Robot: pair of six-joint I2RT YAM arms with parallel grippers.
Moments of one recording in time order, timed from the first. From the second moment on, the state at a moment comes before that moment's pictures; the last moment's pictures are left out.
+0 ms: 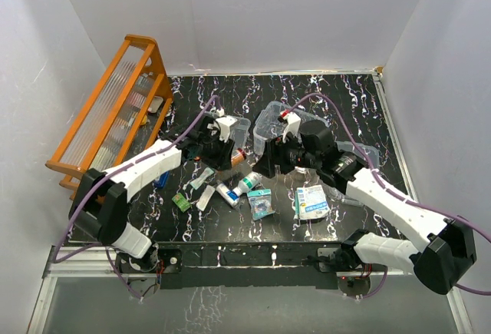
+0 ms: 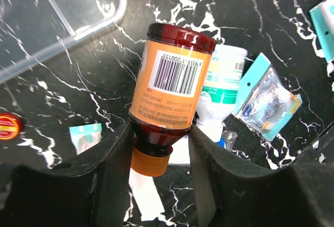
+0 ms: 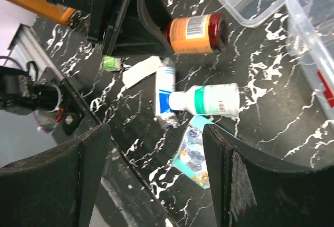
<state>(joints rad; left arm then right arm) -0.56 1.53 1.03 -0.45 0.29 -0.04 0.63 1.10 0.86 -0.26 -0.33 0.35</state>
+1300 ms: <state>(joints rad) -0.58 0.94 0.79 -0.24 -0.01 0.08 0.76 1.60 1.13 -0.36 -0.23 0.31</state>
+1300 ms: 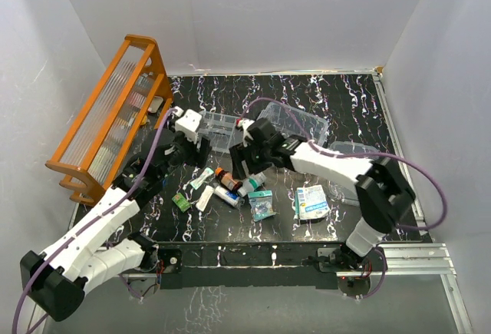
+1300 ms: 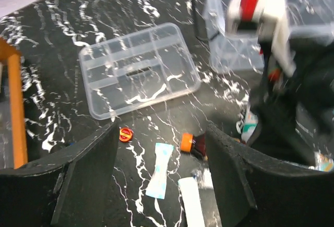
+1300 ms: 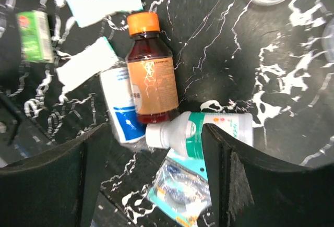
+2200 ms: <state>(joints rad) -0.58 0.92 0.79 -0.22 -0.23 -0.08 0.87 1.88 1.24 -0.29 -0.05 0.32</state>
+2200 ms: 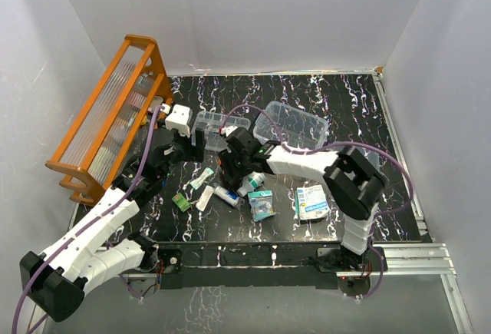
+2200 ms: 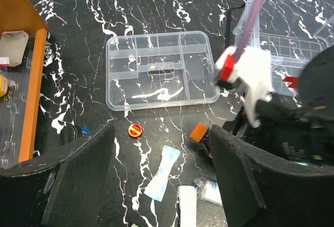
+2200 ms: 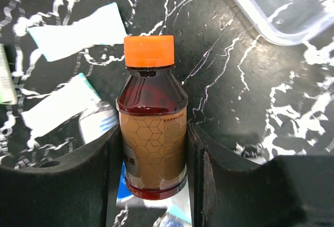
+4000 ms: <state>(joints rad) -0.58 1.08 0.81 -0.22 -0.03 -0.23 0.50 1.83 1.33 -0.38 -0.03 0.73</state>
